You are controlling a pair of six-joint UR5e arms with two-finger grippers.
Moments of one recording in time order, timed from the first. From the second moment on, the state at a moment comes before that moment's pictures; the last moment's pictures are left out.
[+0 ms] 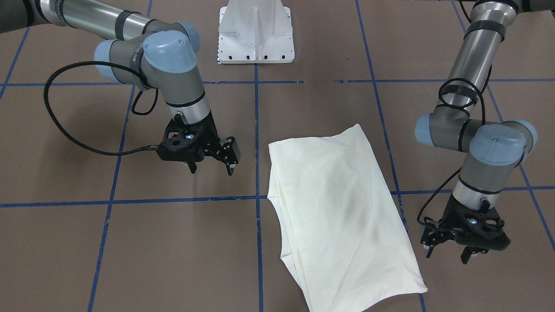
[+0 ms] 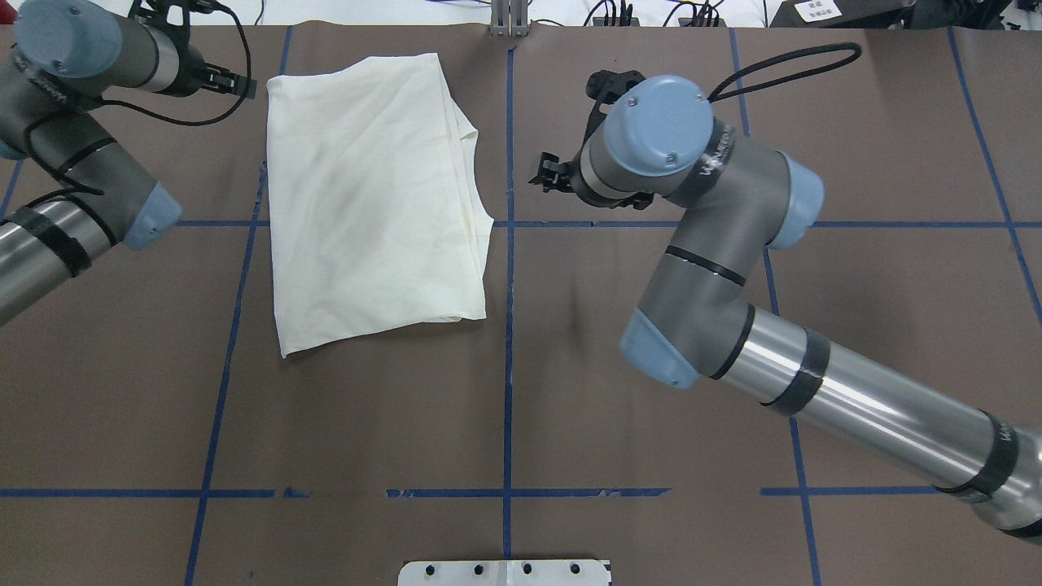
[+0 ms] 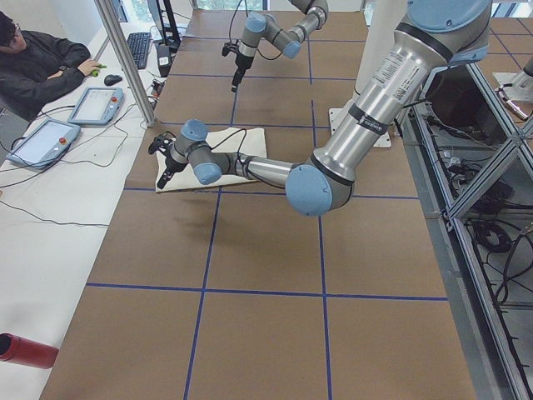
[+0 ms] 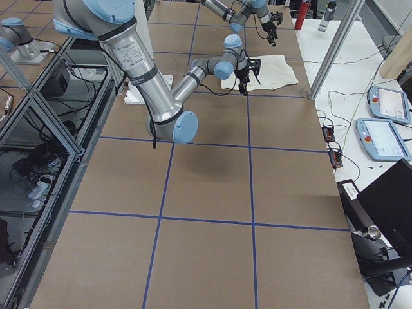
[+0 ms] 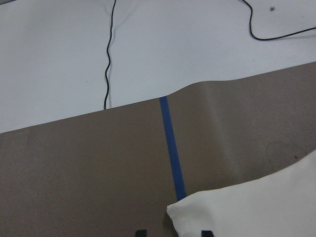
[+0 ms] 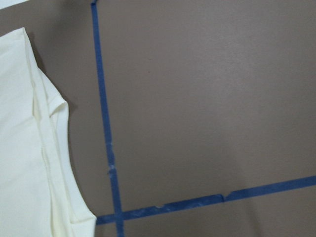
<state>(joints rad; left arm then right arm) -1.02 -2.14 -1.13 -2.41 -1.82 -0.63 0.64 -0.83 1.55 -1.36 1.70 1.39</state>
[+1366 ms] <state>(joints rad) -1.04 -2.04 -1.25 -2.42 -1.92 -0.63 0.48 -0.54 1.03 -1.16 1.46 1.53</state>
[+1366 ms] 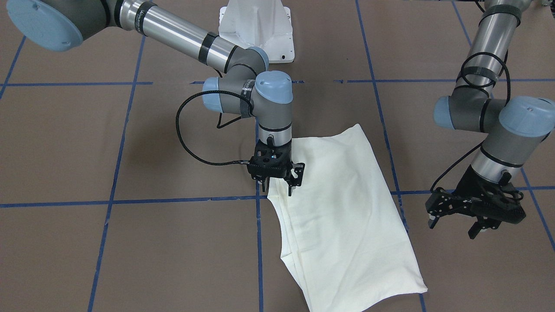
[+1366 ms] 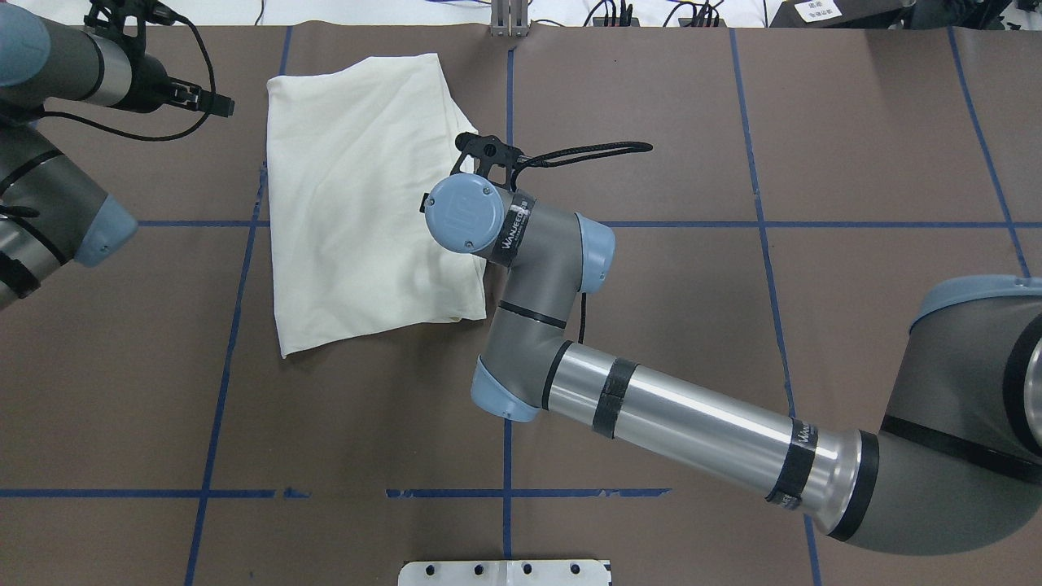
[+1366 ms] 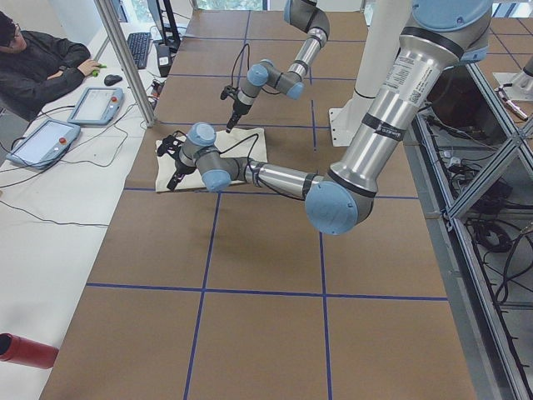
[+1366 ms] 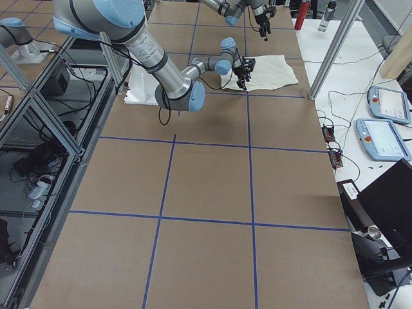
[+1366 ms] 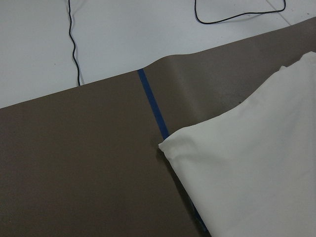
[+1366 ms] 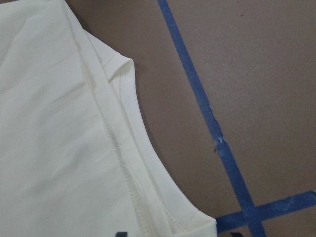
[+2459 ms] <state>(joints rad) -1.04 -2.03 -1.26 -2.42 -1.92 -0.63 0.48 -0.54 1.03 -1.17 1.44 1.50</state>
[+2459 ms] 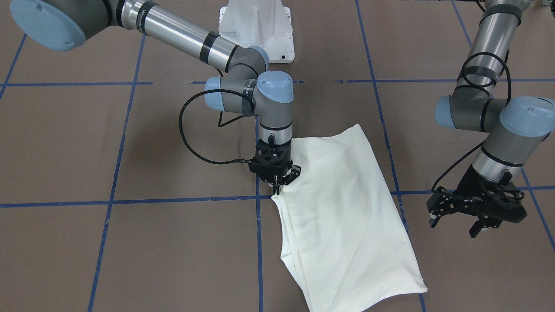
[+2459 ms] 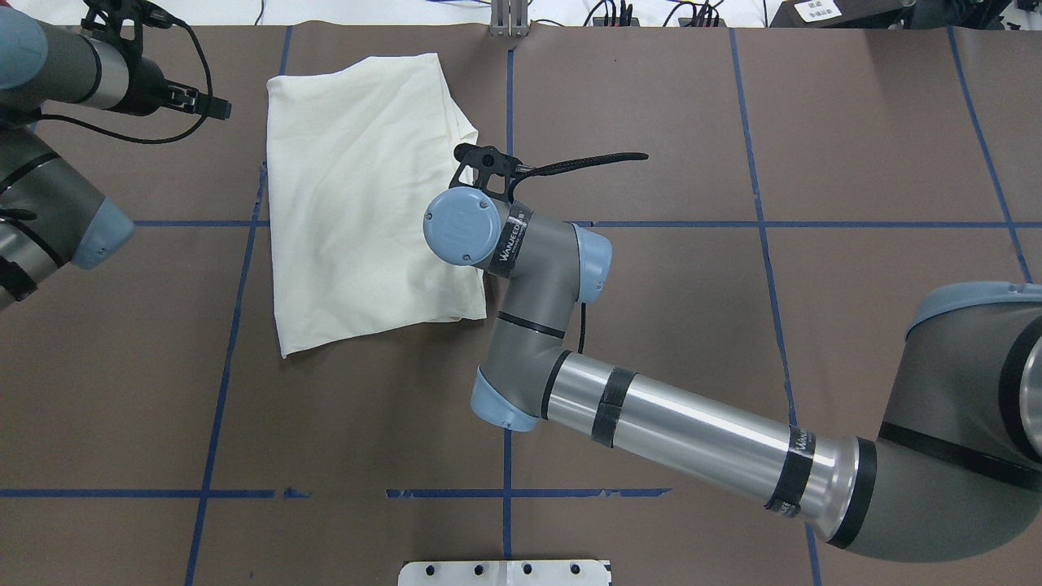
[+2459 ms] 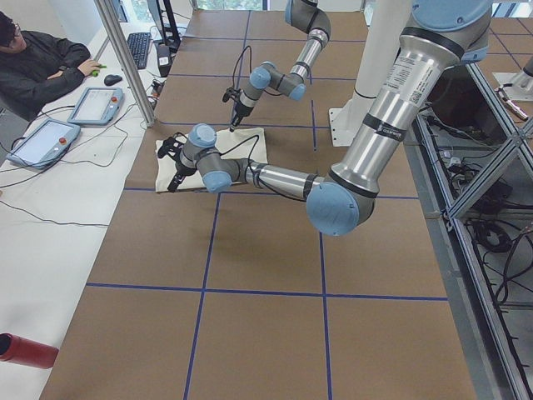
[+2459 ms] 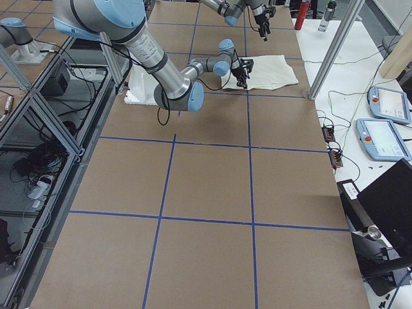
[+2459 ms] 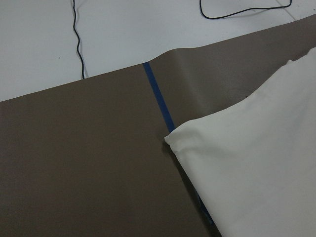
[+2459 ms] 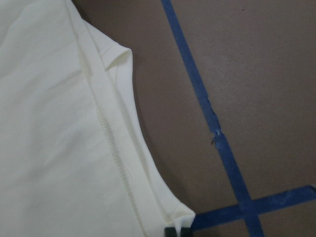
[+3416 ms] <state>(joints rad) -1.03 -1.99 -1.32 -2.41 -1.92 -0.63 0.47 -1.09 1.69 -1.21 1.52 1.43</state>
